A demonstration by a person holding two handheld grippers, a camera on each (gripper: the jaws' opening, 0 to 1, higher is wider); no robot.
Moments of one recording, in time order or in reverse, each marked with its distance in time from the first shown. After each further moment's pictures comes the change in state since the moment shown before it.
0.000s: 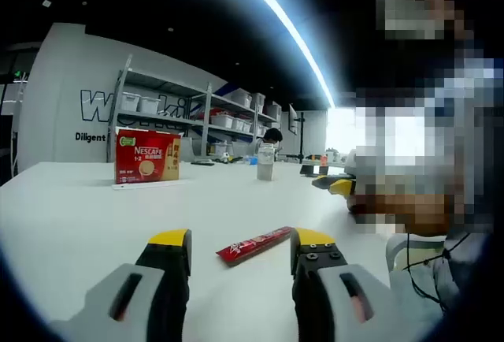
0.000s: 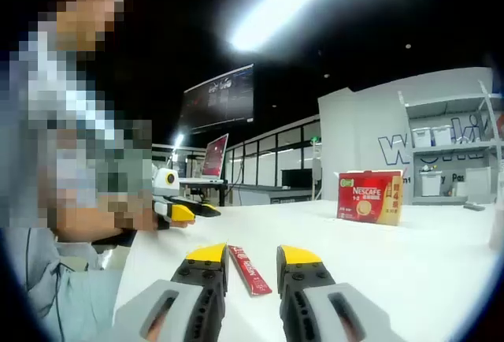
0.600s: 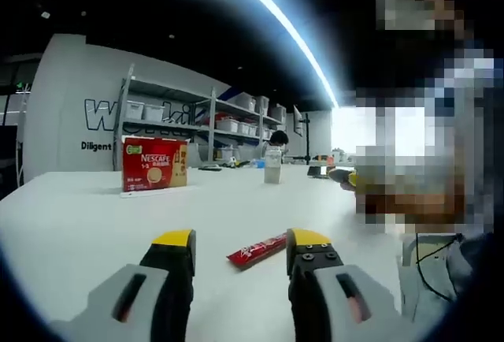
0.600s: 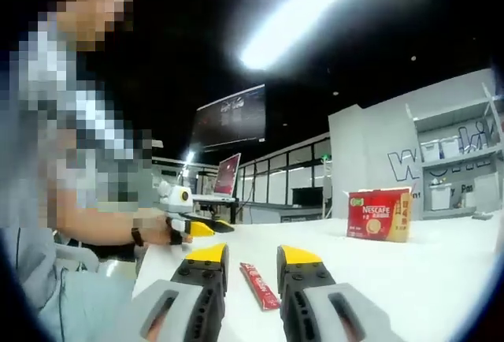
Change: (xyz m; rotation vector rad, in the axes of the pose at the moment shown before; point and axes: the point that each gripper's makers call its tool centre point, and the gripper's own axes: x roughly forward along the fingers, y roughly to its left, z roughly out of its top) left arm -0.001 0.011 0.005 0.038 -0.029 0.036; right arm -0.007 0.015 0.016 -0.026 -0.095 0.077
